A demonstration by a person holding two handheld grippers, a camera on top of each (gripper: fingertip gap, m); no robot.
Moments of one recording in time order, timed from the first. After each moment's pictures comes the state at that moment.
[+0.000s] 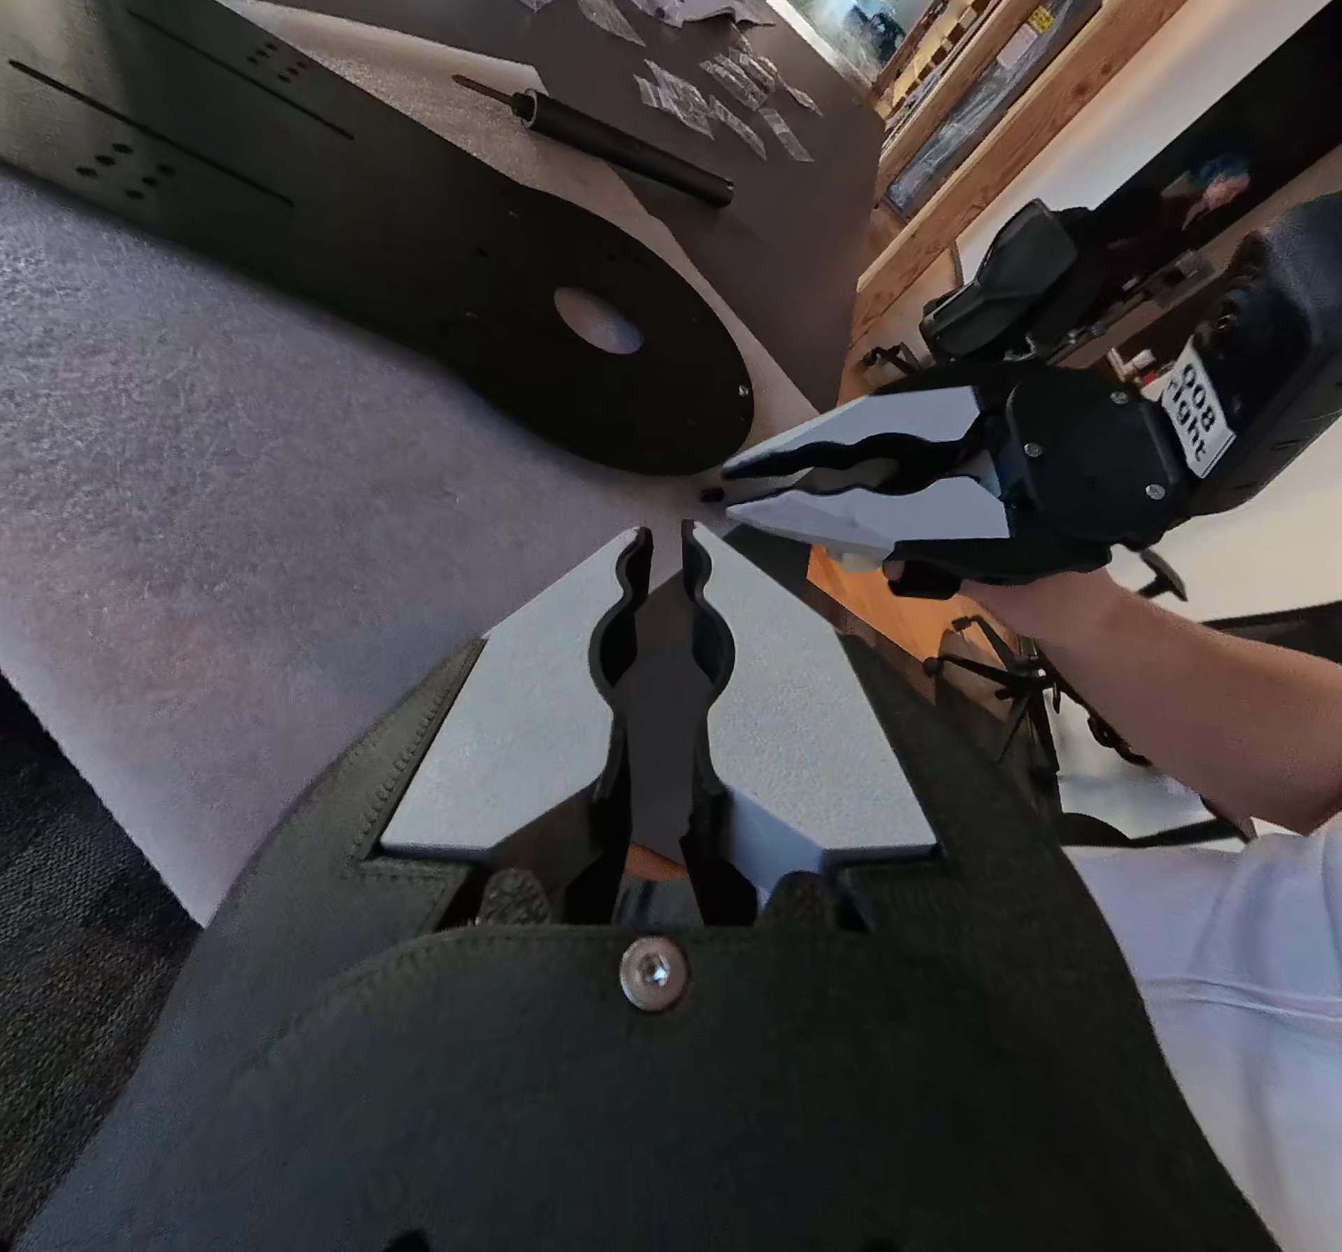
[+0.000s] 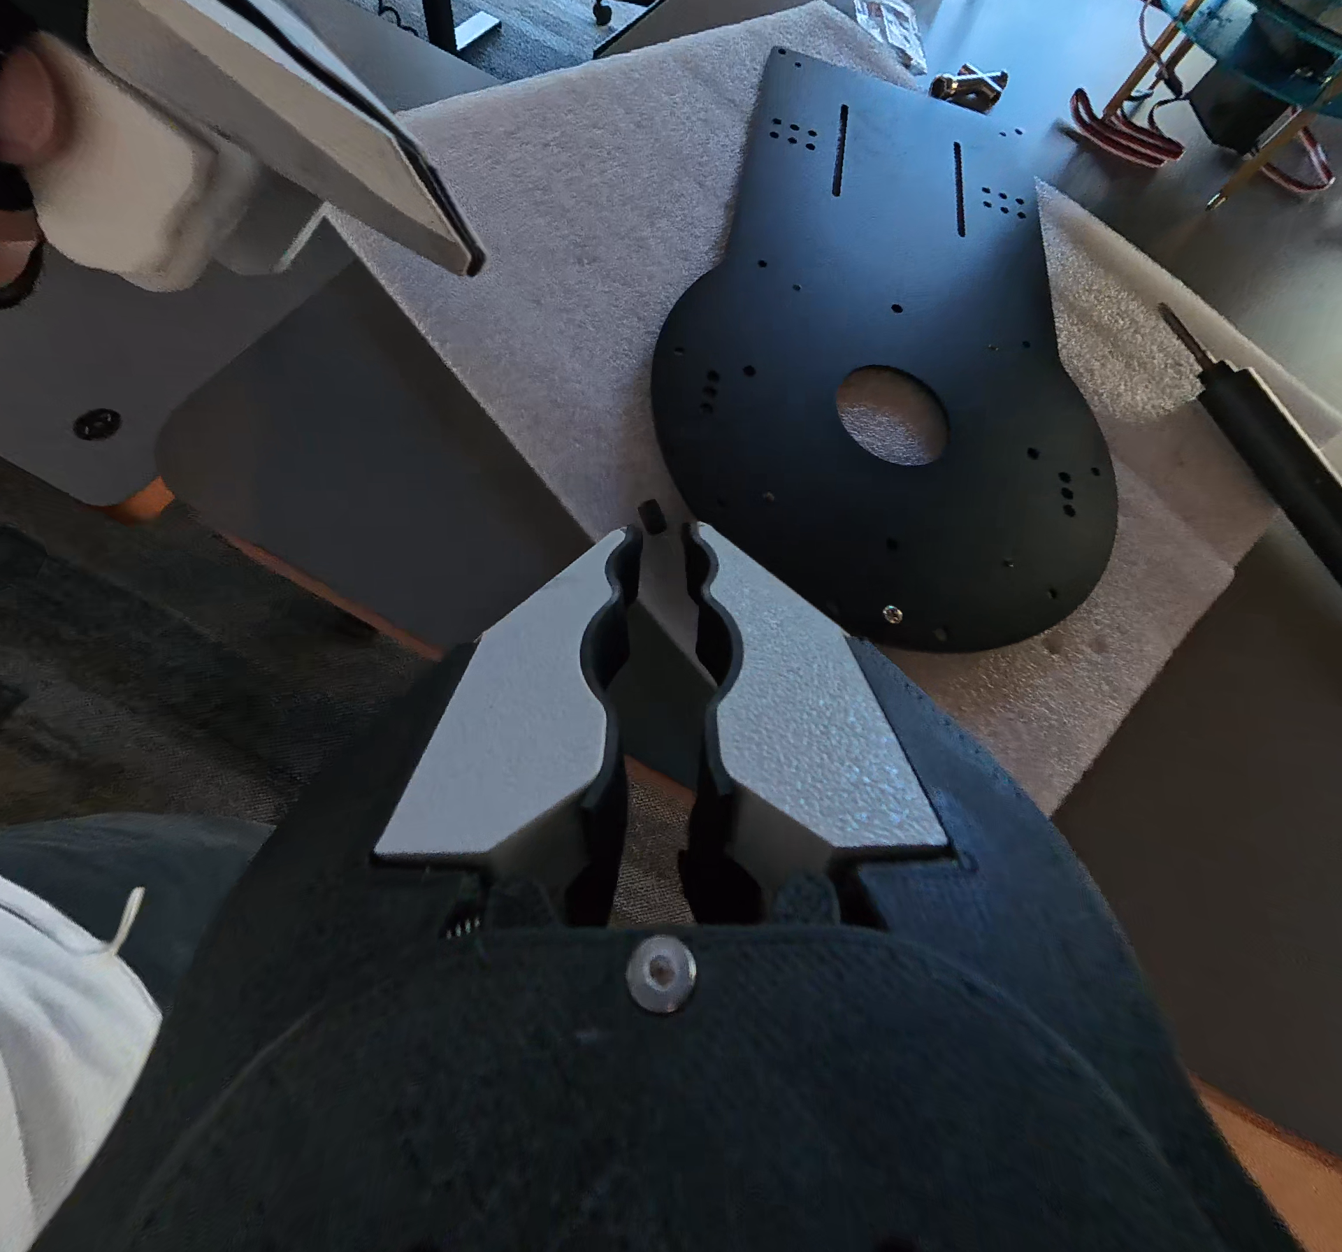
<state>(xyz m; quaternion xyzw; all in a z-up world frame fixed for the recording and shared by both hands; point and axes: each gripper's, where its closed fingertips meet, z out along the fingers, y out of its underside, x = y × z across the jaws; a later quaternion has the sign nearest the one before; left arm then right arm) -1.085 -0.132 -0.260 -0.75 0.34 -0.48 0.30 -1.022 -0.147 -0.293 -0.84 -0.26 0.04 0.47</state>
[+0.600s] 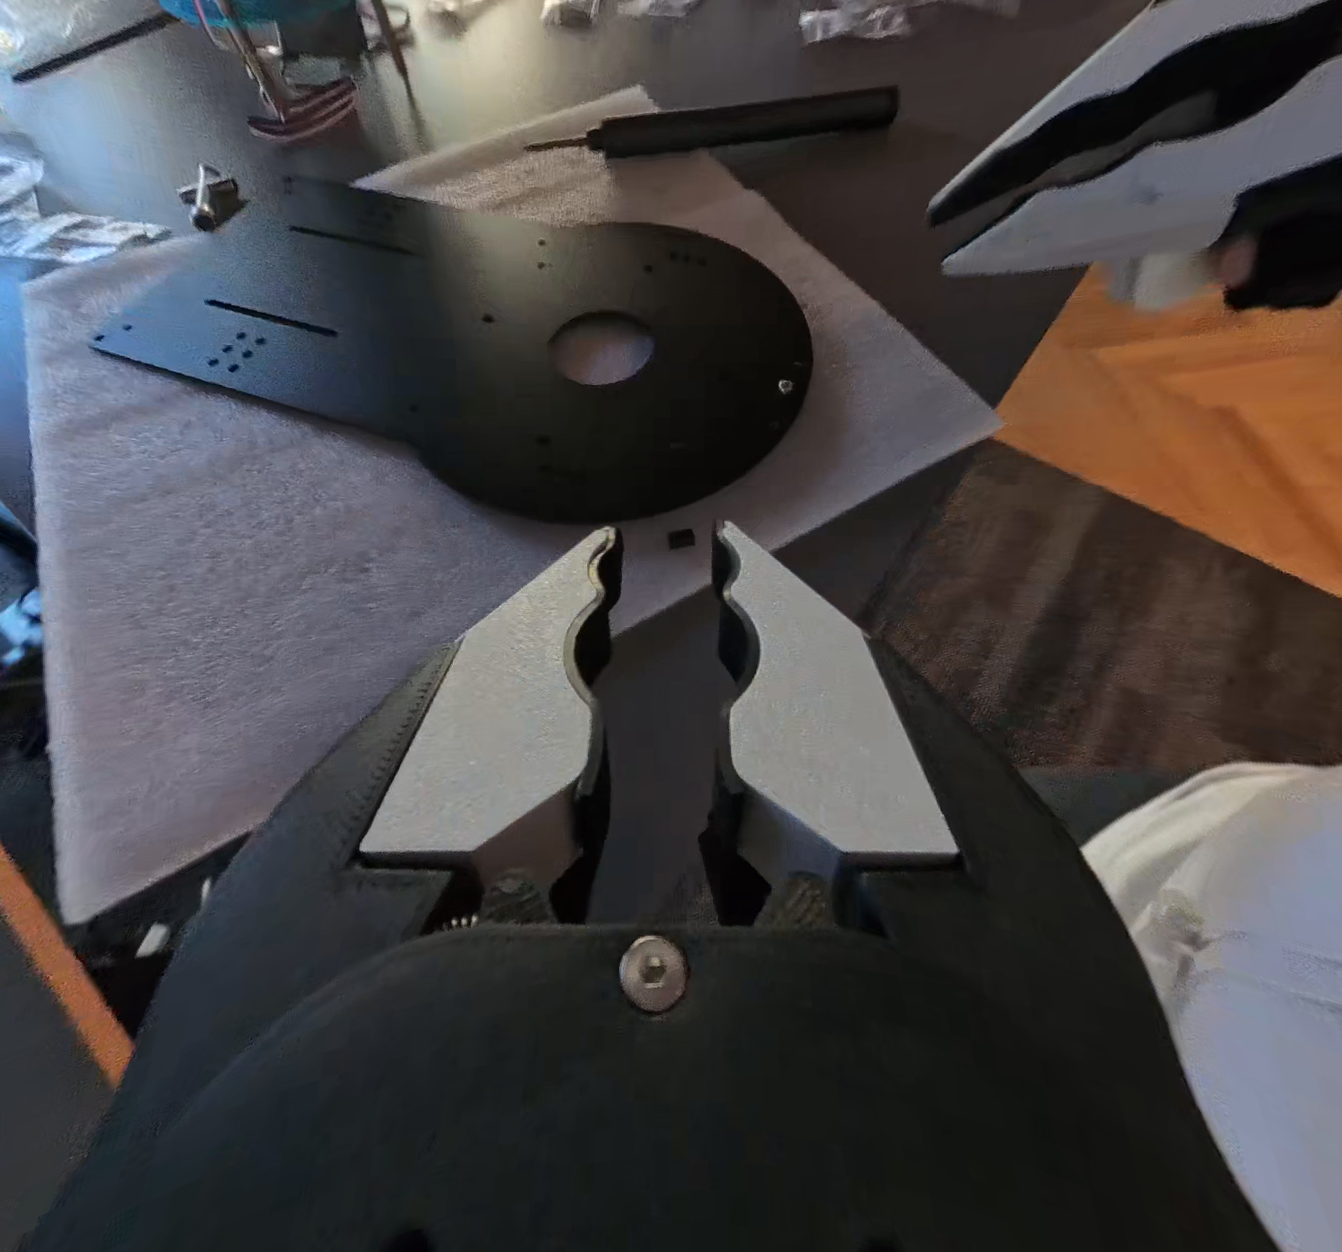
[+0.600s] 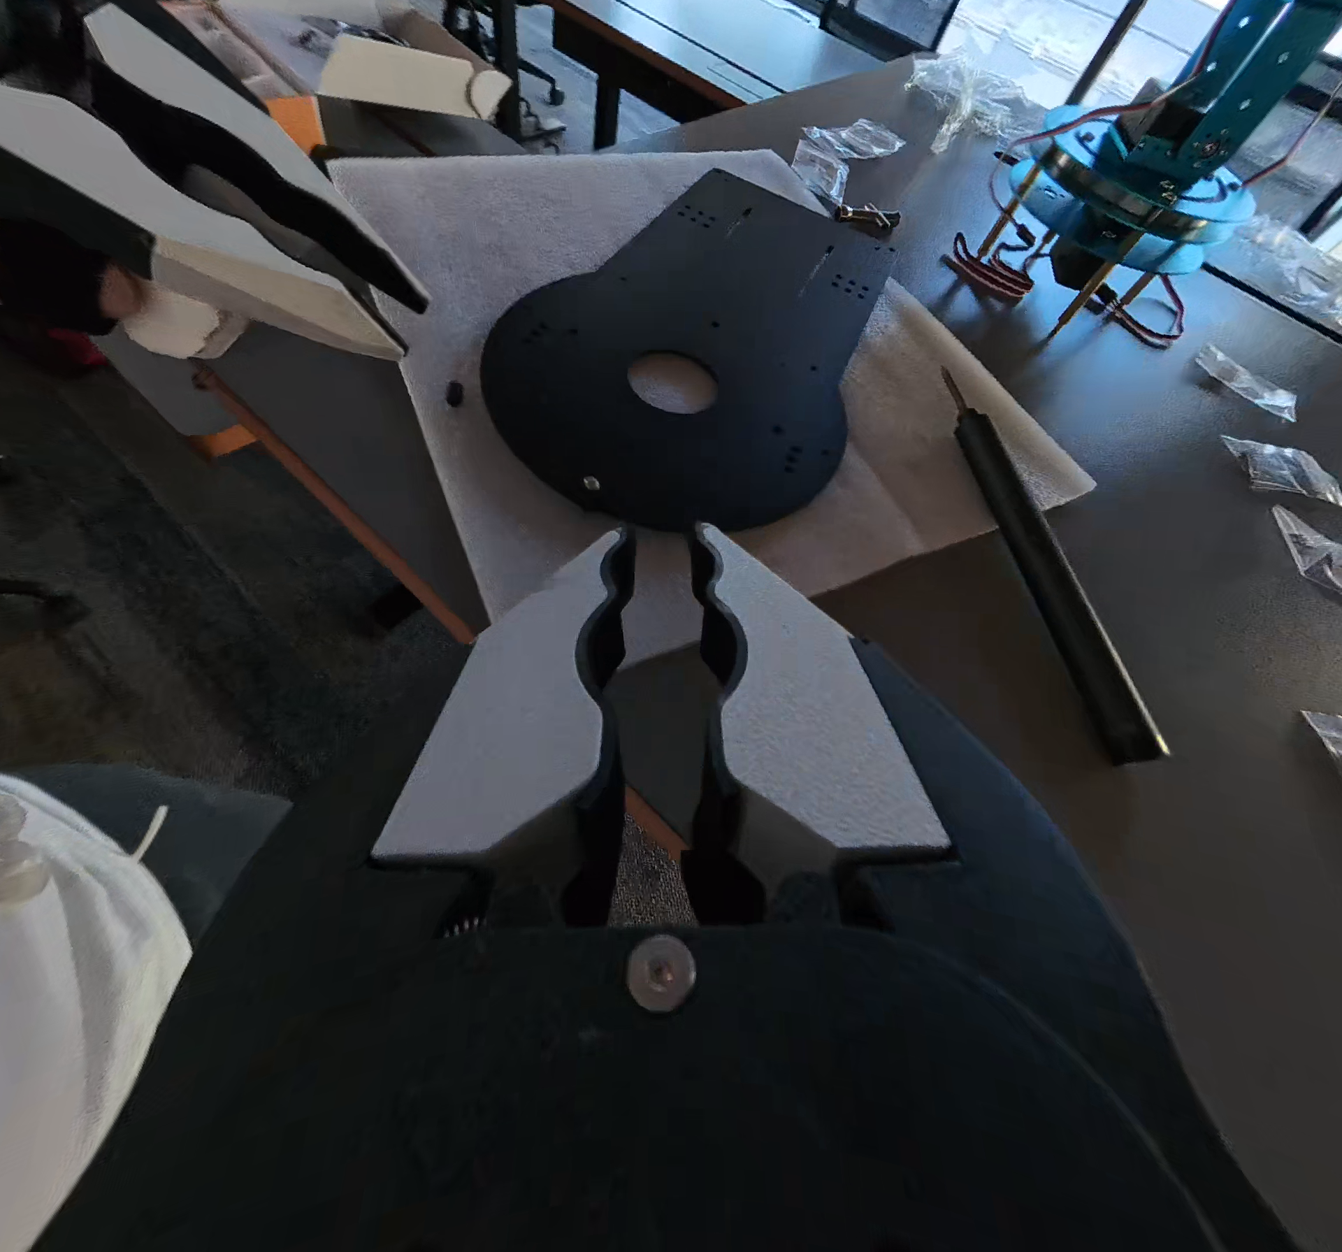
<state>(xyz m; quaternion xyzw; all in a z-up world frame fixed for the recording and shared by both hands) -1.034 -0.152 -0.270 -0.78 0.38 -0.21 0.46 -0.915 -0.155 -0.251 -0.77 -0.36 0.12 0.52</state>
